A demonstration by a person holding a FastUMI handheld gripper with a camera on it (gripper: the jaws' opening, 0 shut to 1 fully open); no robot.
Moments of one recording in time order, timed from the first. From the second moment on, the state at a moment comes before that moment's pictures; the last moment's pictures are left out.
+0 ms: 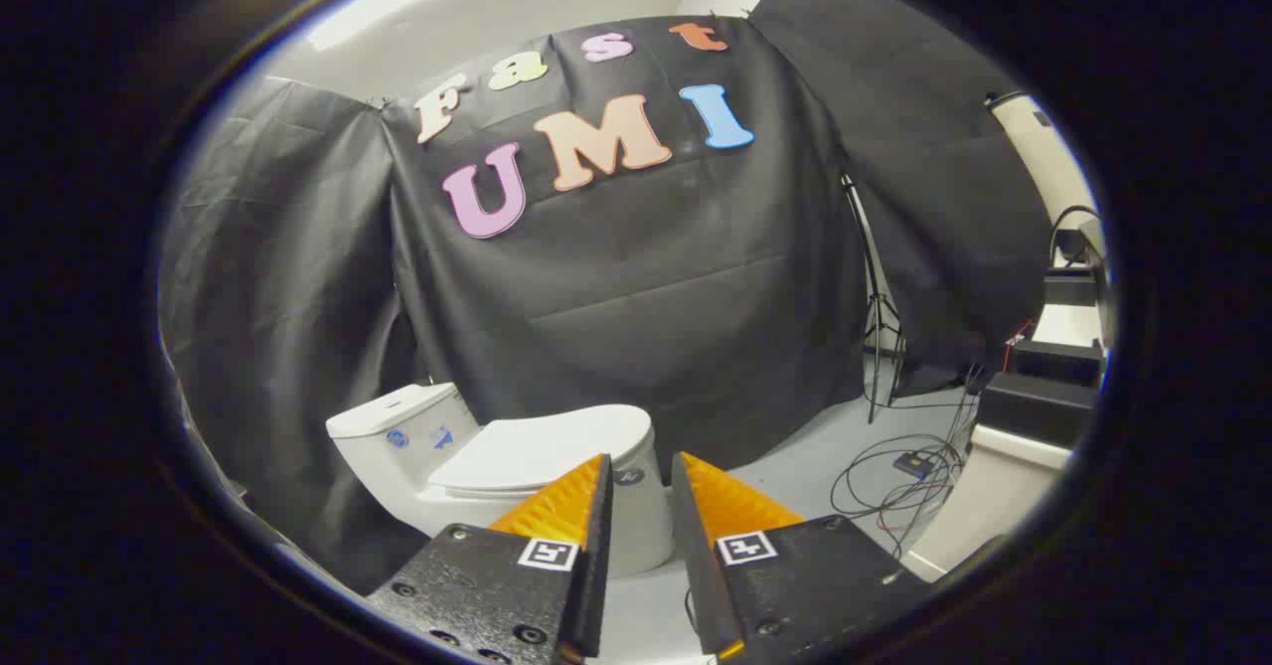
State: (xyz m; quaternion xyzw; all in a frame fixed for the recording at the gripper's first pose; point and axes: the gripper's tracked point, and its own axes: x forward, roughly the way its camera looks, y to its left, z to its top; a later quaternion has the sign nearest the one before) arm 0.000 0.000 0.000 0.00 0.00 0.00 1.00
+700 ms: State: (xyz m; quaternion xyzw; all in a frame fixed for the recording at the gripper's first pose) arm 0.002 -0.004 -0.001 0.01 0.01 0.00 1.00
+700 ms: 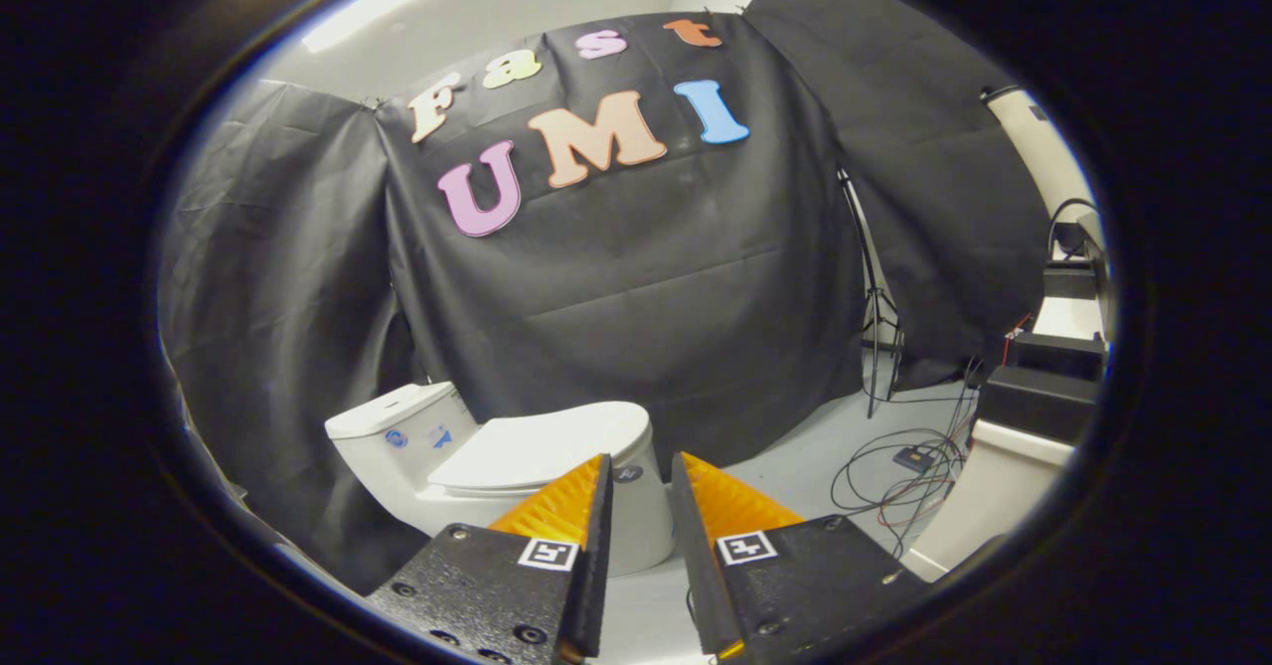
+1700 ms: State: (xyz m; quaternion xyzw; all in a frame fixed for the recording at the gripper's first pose) arm 0.108 0.038 0.000 0.16 0.03 -0.01 0.99
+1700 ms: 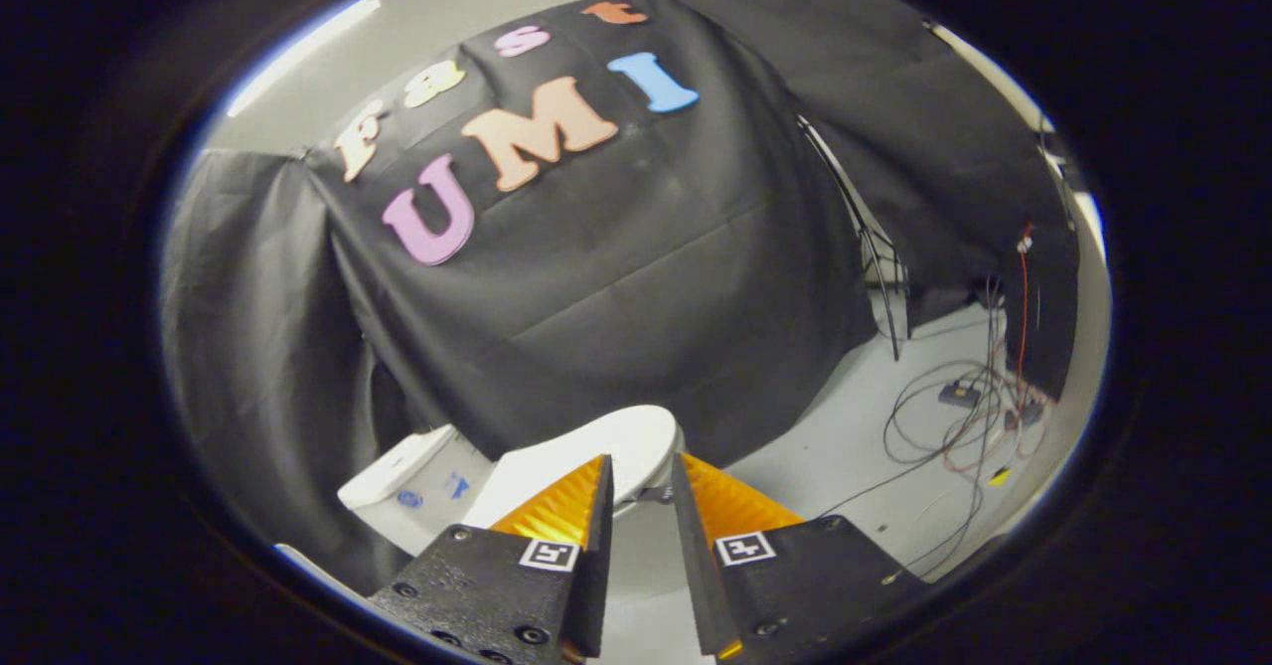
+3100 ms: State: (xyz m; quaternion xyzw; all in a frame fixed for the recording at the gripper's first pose) arm 0.315 0.042 -0.113 0.56 0.07 0.00 0.83
